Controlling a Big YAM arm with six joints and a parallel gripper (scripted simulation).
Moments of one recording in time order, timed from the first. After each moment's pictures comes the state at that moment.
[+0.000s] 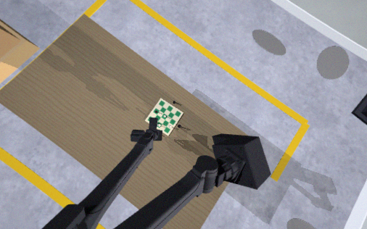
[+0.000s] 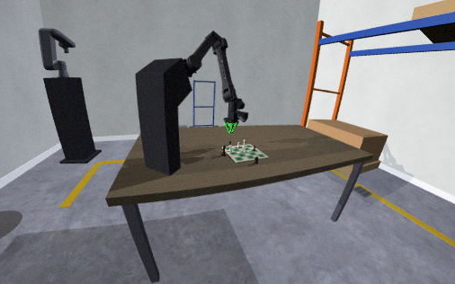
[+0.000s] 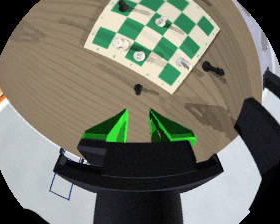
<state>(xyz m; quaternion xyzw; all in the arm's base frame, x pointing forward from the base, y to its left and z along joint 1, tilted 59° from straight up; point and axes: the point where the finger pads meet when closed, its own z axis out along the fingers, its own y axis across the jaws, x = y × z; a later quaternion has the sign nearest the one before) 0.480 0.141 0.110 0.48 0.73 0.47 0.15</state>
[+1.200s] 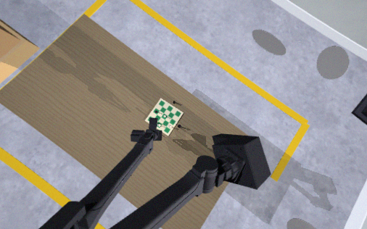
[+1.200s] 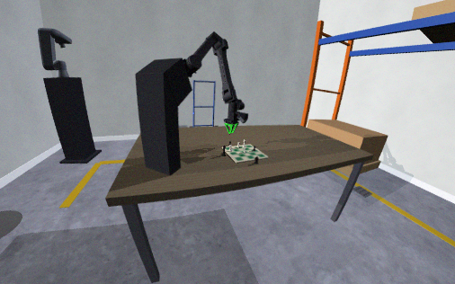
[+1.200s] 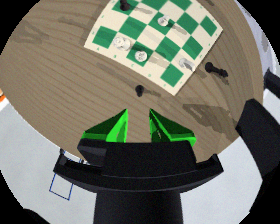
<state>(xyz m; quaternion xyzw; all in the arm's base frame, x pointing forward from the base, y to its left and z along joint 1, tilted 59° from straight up) 0.486 0.145 0.109 0.48 0.73 0.47 0.15</state>
